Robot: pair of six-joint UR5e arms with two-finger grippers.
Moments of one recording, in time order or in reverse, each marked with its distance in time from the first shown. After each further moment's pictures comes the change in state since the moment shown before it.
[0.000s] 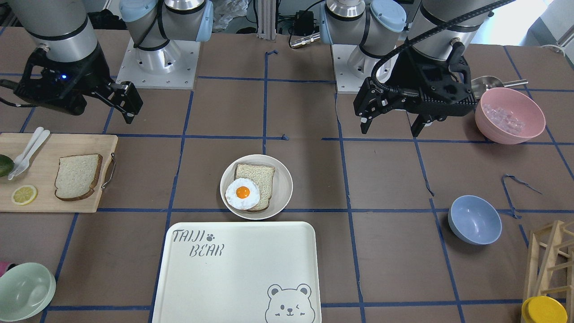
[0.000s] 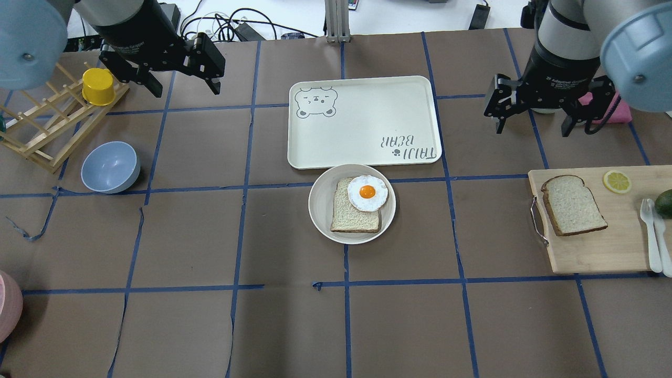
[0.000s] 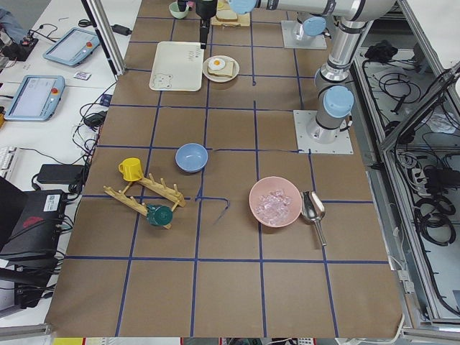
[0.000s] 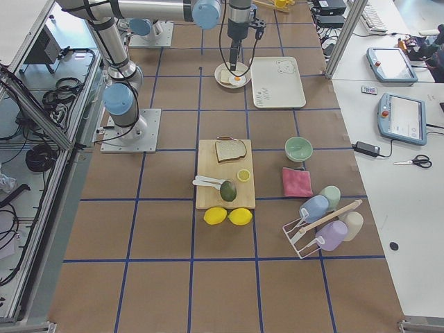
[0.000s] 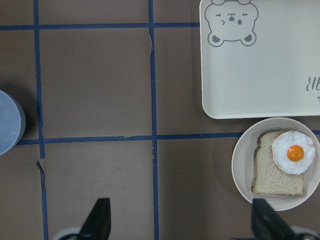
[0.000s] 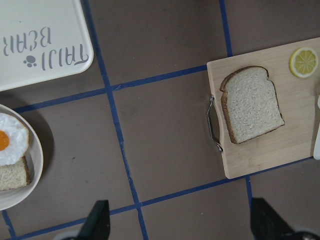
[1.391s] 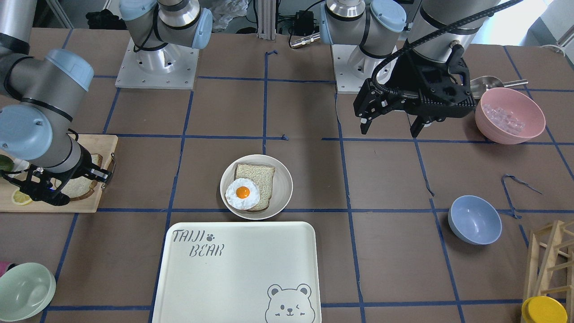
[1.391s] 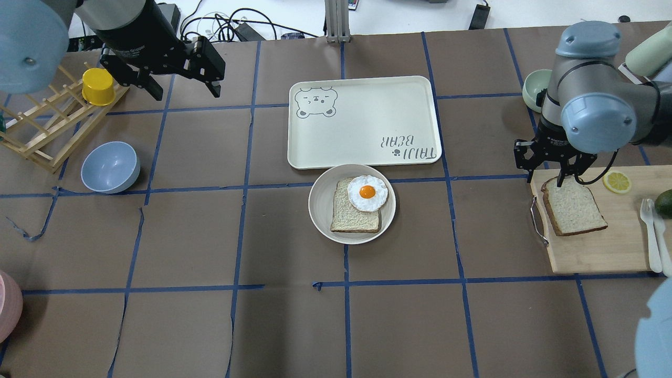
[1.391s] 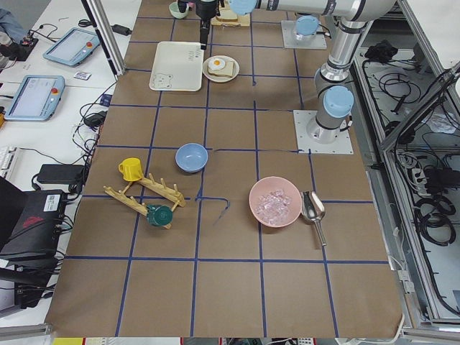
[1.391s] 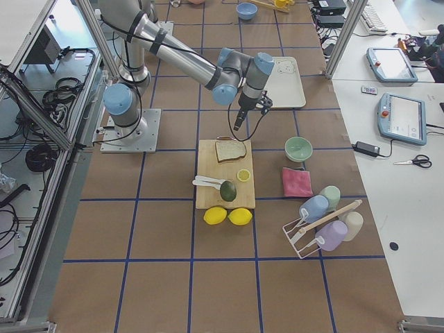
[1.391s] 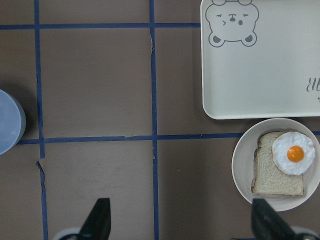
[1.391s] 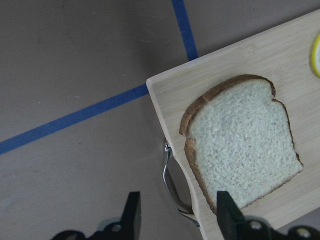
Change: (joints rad) left arm 0.002 0.004 -0.014 0.004 -0.002 0.000; right arm -0.173 0.303 0.211 -0.353 -0.100 -0.021
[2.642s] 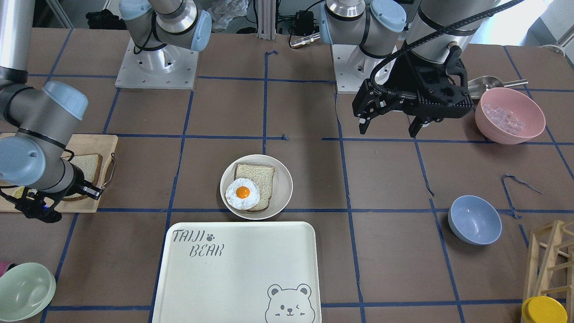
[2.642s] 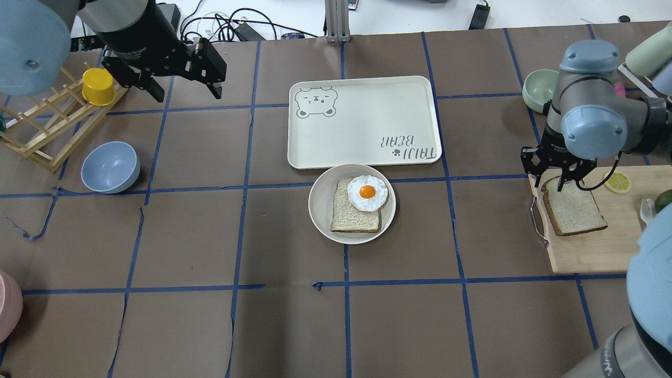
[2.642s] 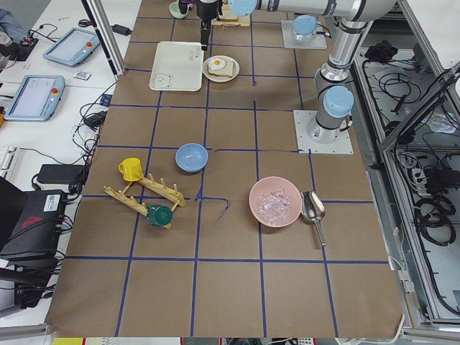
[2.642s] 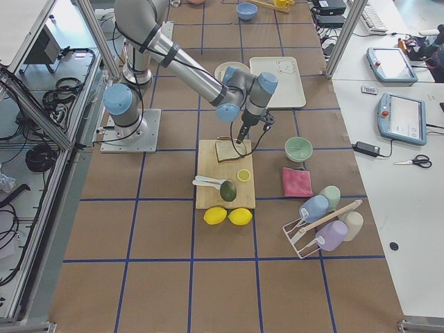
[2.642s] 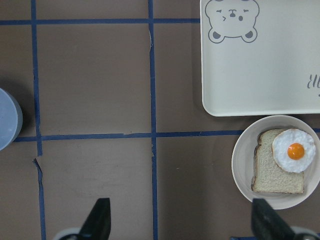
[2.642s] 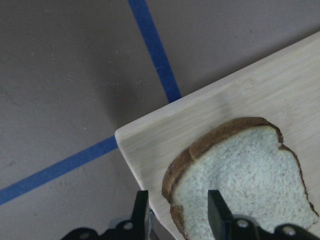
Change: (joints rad) left arm -0.001 0.001 -0.004 0.002 -0.002 -0.001; right arm -0.049 0.100 0.000 -0.105 -0.001 -0.002
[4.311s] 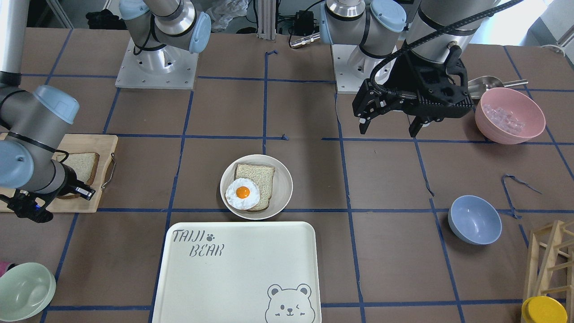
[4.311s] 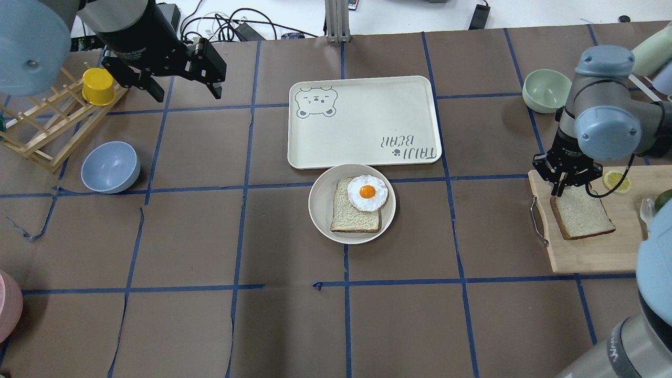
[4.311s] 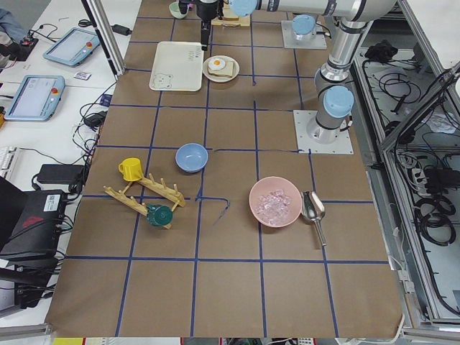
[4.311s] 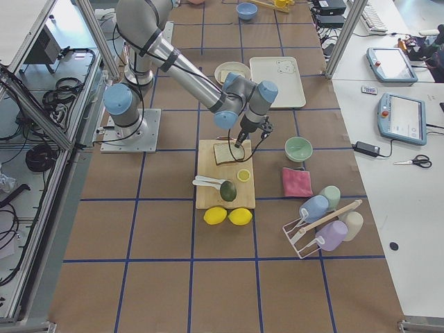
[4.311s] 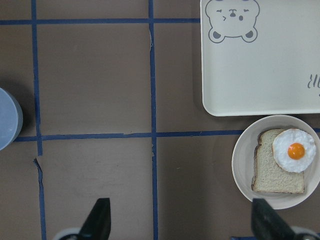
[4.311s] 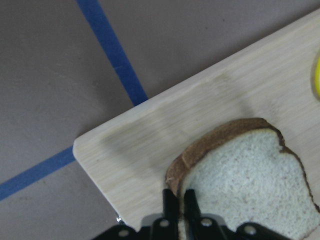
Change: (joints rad) left arm 0.000 0.000 0.000 0.000 0.001 0.000; right arm -0.051 0.011 0.000 0.031 0.015 0.003
